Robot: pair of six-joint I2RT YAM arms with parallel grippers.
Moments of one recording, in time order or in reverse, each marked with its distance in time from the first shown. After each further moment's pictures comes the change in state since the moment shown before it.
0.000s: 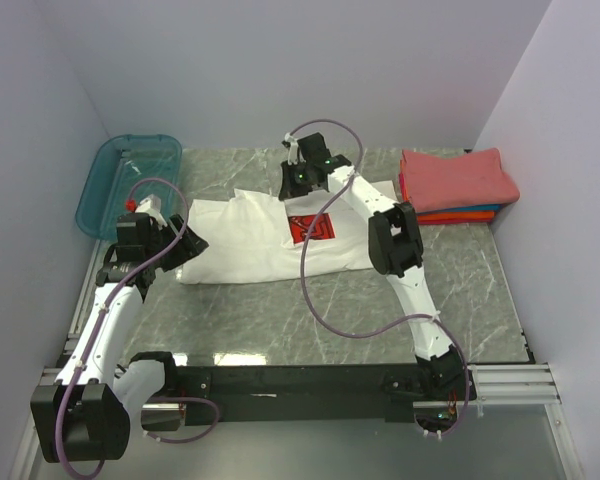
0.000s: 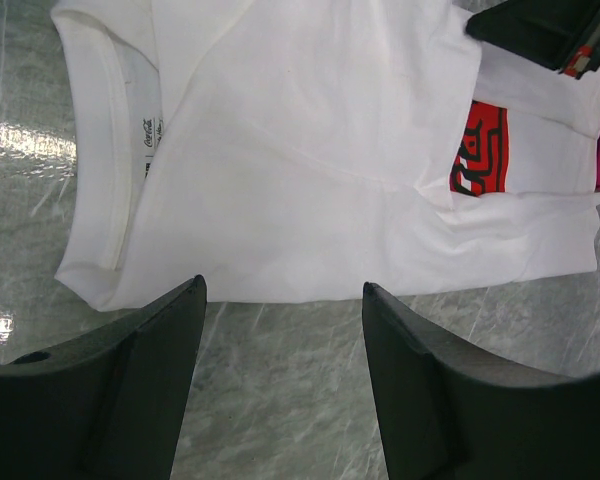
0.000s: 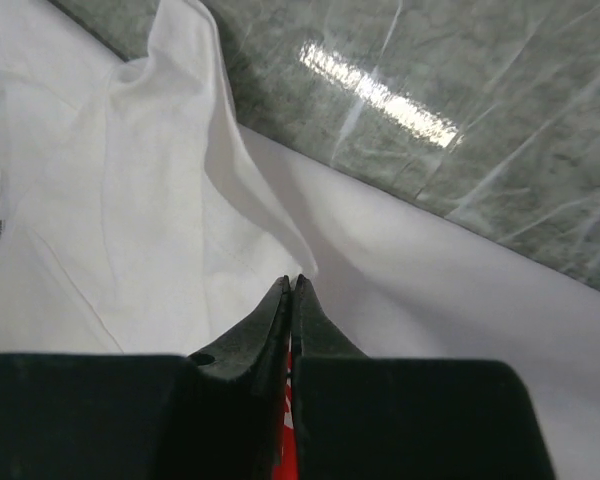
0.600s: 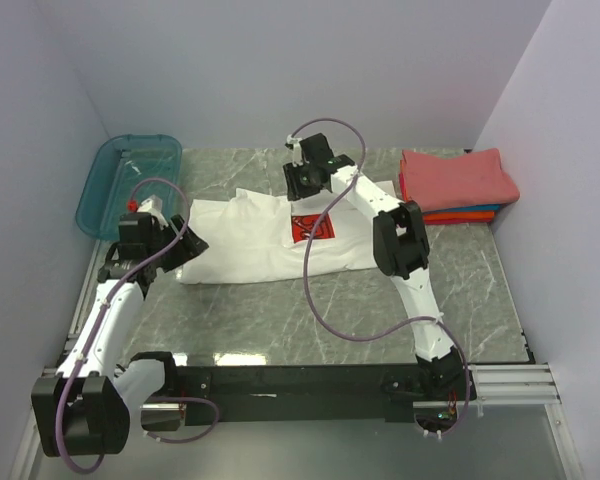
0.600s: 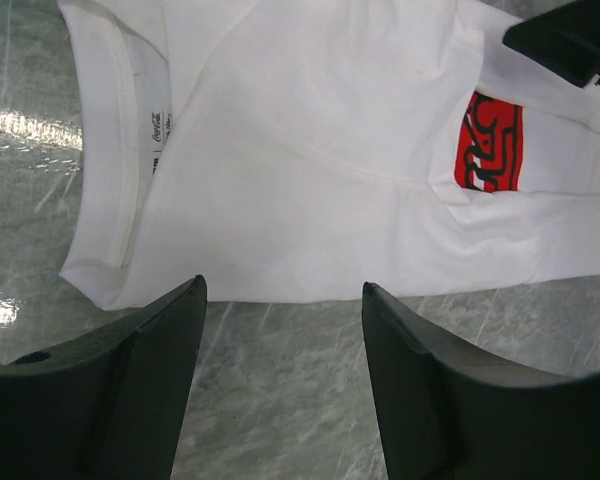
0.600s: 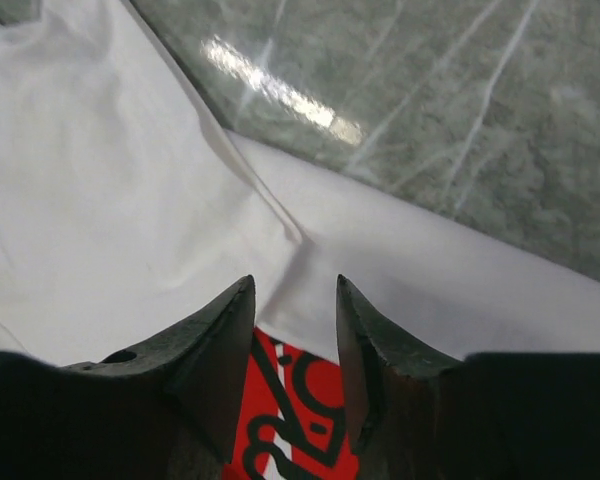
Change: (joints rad) left arm 0.000 0.014 0.000 0.000 -0.005 0.000; right arm -0.008 -0.074 -0.065 -0.015 0.169 -0.119
